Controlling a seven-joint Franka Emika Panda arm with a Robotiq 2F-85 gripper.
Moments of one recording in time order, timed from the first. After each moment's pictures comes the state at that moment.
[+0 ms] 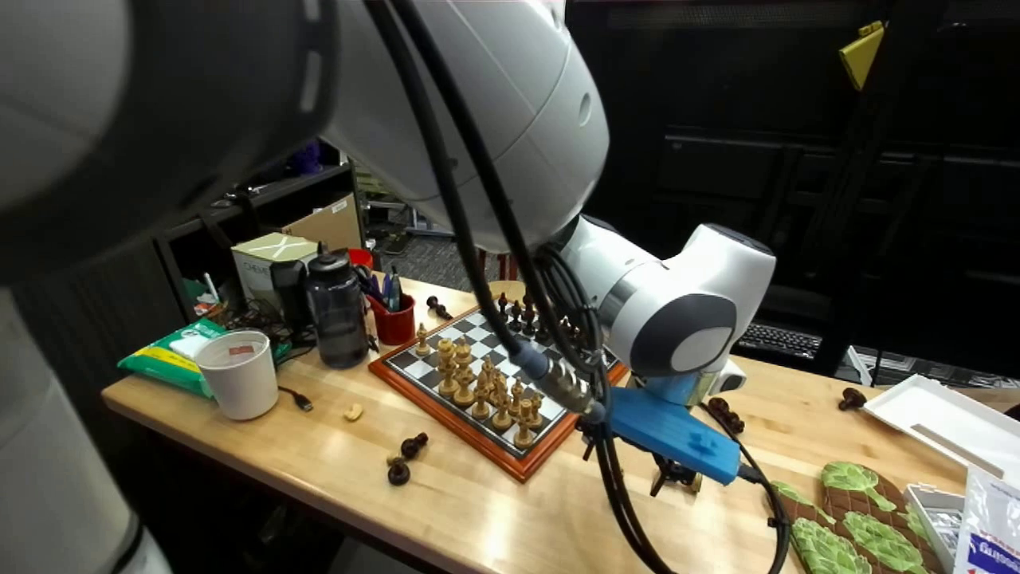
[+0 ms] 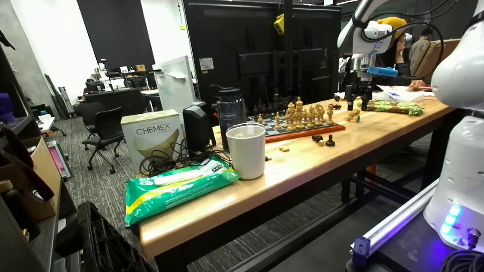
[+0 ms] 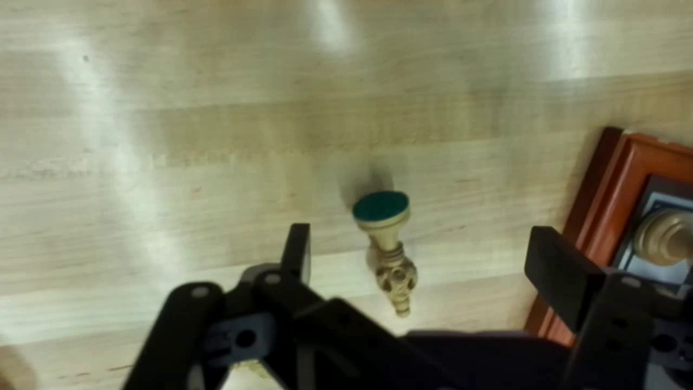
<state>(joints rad) -0.32 0.01 -0.26 -2.31 0.13 2.19 -0.59</state>
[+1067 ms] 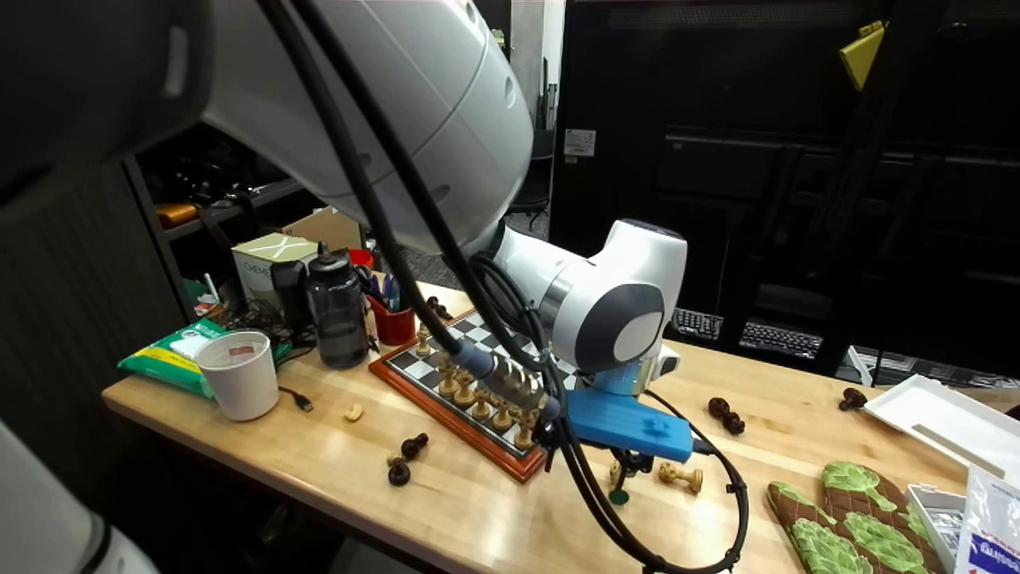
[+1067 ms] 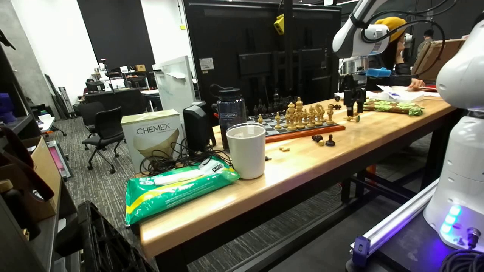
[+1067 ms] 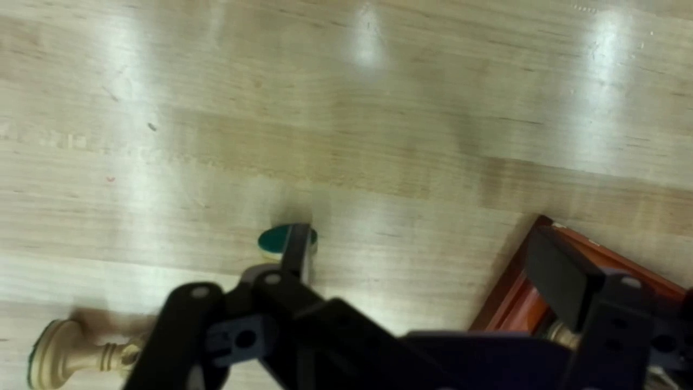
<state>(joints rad) -0.22 -0.09 -0.25 -2.44 -0.03 2.23 -0.60</state>
